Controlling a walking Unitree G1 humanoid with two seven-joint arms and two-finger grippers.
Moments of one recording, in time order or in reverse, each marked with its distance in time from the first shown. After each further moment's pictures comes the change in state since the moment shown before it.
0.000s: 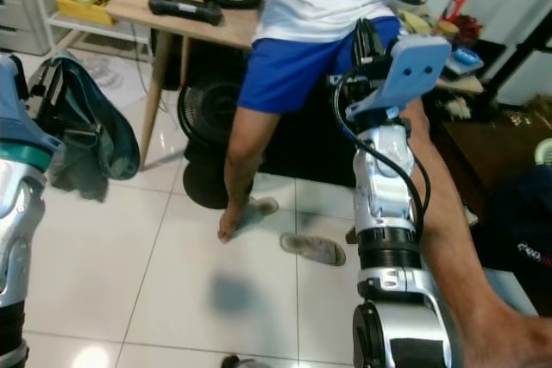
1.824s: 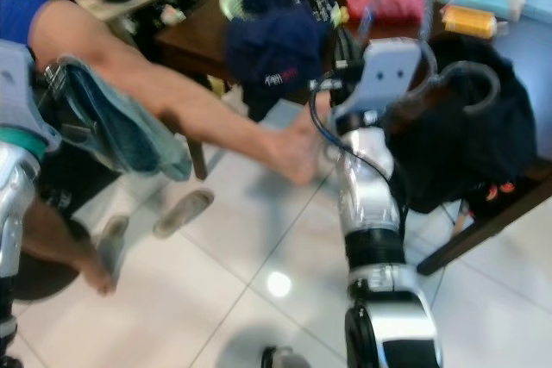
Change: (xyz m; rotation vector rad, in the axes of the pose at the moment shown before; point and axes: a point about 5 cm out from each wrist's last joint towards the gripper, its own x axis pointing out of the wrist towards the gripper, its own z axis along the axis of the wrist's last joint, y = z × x) left arm 0.033 0.005 0.003 0.107 0.025 -0.124; right arm -0.010 0.015 -0.021 0.001 0.062 -0.048
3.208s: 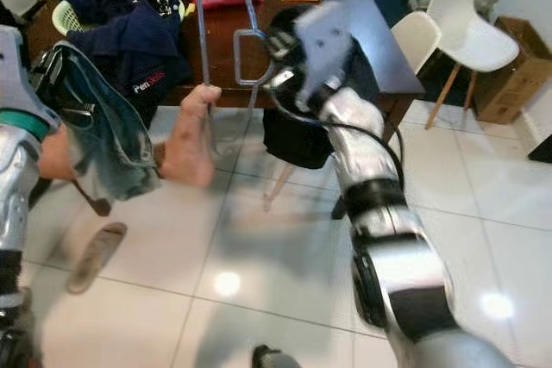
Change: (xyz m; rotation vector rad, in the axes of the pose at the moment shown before) left arm 0.012 0.005 -0.019 -0.084 0.038 0.069; right arm 0.064 0.056 0.011 -0.212 0.173 0.702
